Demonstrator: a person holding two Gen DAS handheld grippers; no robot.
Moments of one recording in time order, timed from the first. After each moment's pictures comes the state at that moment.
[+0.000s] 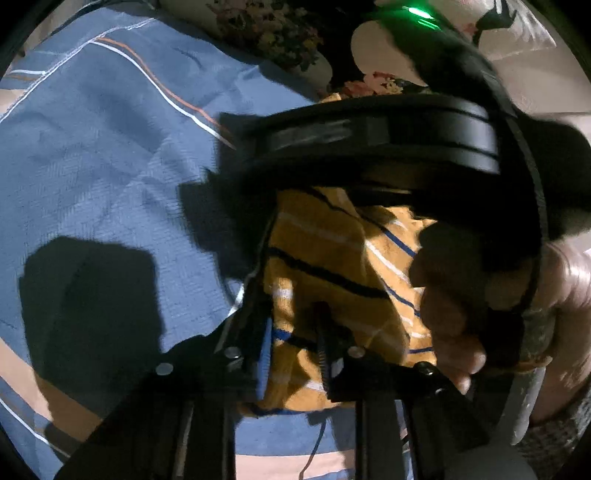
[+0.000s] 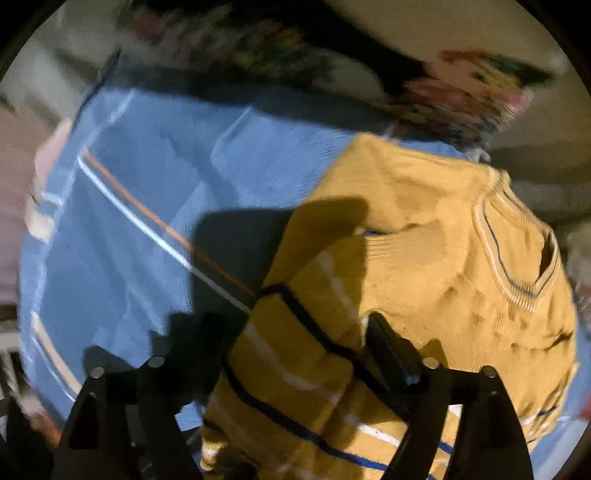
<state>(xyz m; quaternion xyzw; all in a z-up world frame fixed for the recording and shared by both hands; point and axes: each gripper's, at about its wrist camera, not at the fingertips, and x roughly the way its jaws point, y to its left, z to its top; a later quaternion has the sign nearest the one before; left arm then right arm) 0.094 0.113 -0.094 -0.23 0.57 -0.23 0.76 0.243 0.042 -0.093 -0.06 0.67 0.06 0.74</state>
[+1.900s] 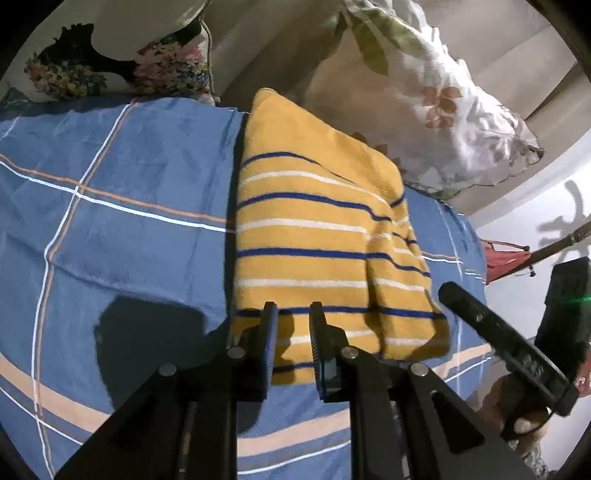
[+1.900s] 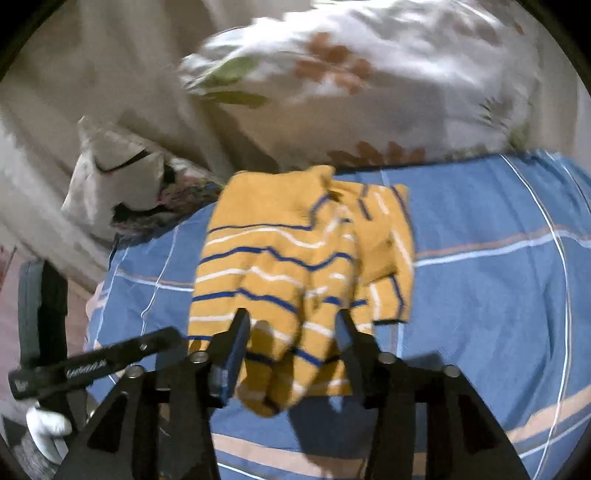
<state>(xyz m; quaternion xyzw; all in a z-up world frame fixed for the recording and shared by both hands) 0.044 -0.059 -0.022 -0.09 0.57 -0.28 0.77 -0.036 -0.279 0.020 0.21 0.44 -0.01 0.87</state>
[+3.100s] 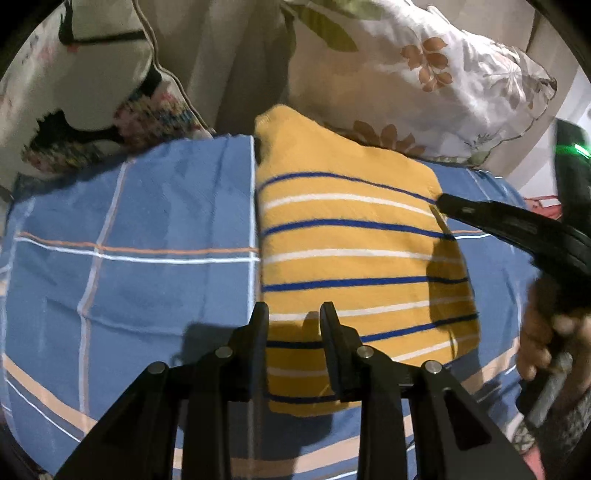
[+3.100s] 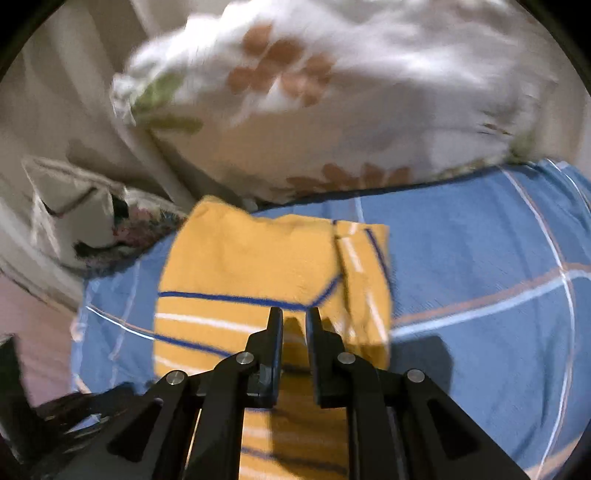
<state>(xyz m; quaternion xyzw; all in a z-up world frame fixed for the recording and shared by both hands) 0.039 -0.112 -0.012 0.07 0.52 -0.24 0.82 0.031 -0.331 -0.006 0.22 0.45 -0.05 0.86</state>
